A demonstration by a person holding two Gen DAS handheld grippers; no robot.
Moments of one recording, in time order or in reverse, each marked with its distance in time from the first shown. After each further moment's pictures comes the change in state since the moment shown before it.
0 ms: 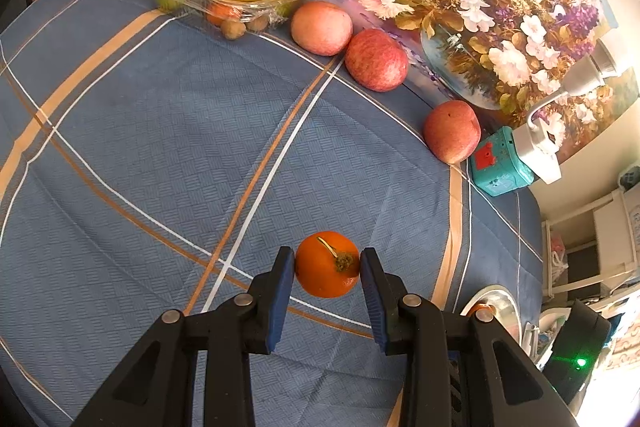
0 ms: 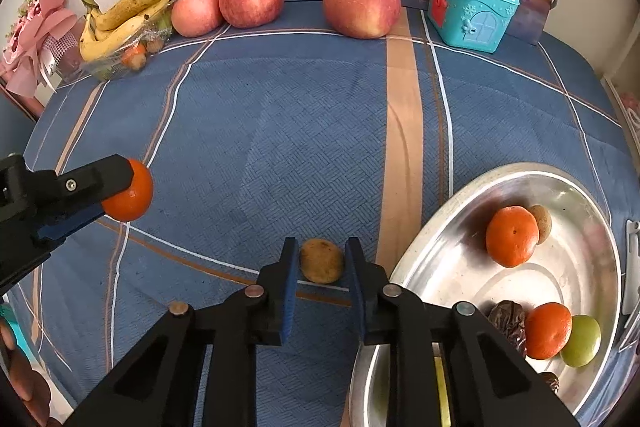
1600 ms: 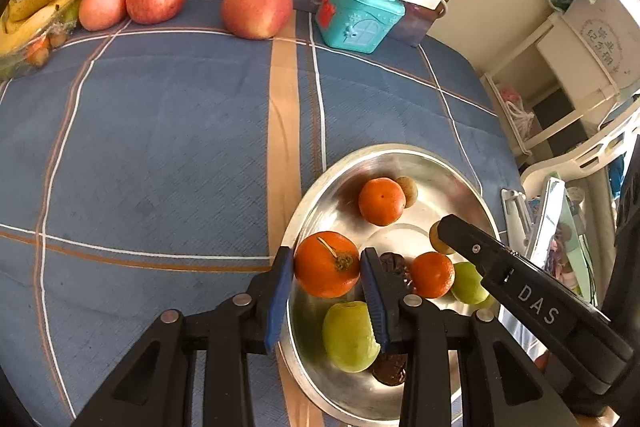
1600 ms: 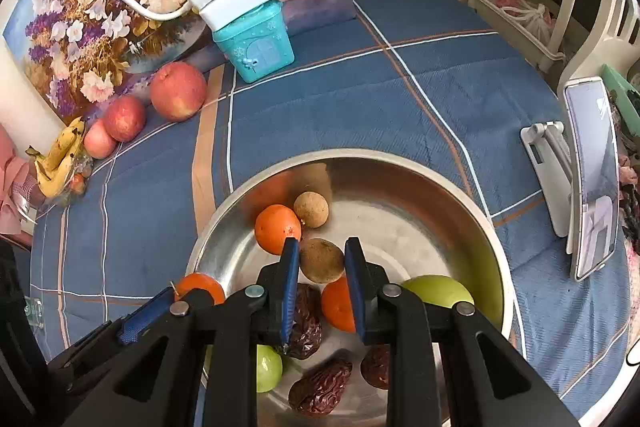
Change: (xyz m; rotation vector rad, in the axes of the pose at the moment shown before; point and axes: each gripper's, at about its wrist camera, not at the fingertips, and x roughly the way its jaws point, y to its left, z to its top) left arm 0.036 -0.138 -0.081 0.431 0.208 -0.097; right arm -0.068 -0.145 -0.027 0.411 -0.081 -0.049
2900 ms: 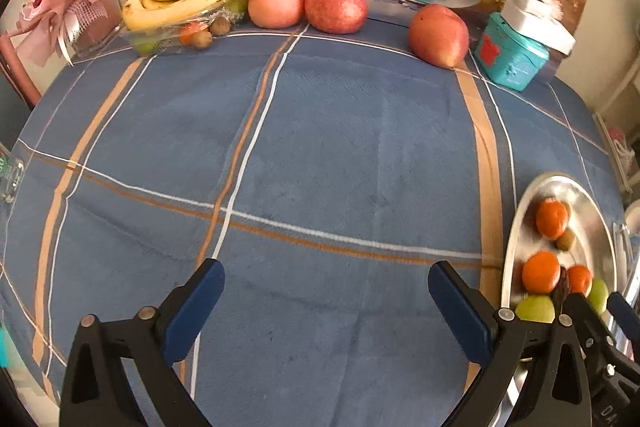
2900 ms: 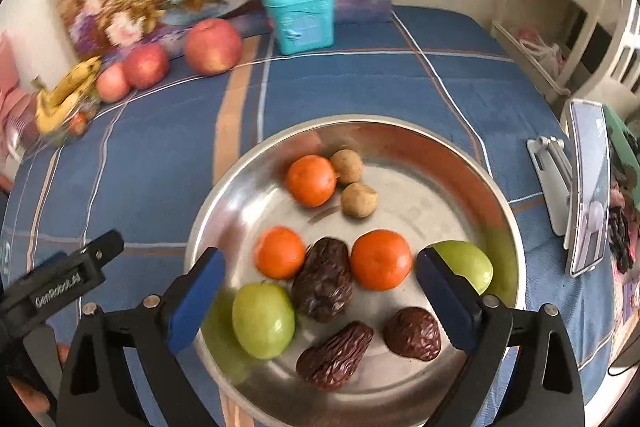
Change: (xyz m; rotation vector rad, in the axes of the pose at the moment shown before) left arm -0.040 0.092 -0.030 -0.104 -0.119 0.403; right arm -0.006 0.039 -0.046 -0.186 -0.051 -0.080
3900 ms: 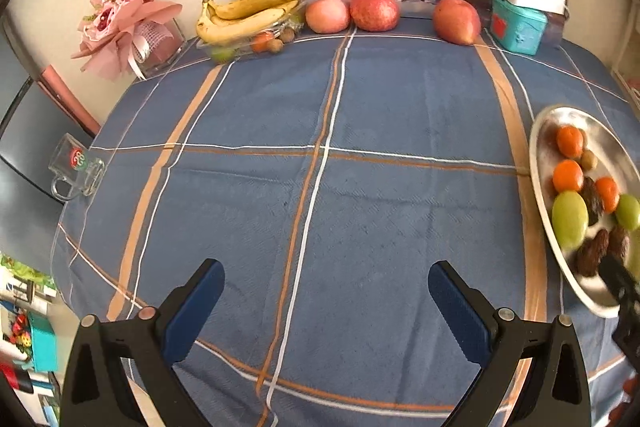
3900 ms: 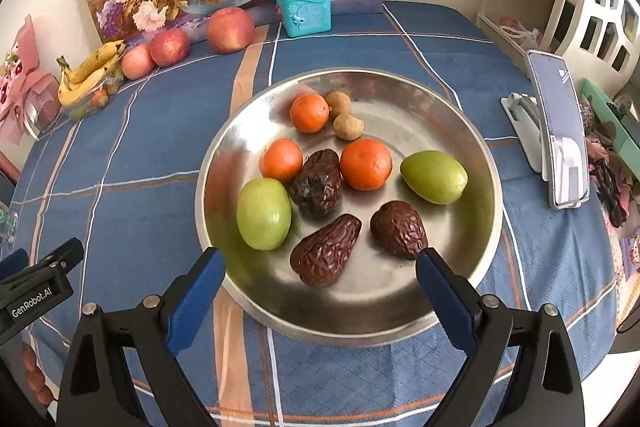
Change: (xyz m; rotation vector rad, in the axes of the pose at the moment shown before) left arm -0.066 0.020 -0.065 0.088 -0.056 0.225; right arm -0.037 -0.008 -0.068 0.005 -0.023 0.015
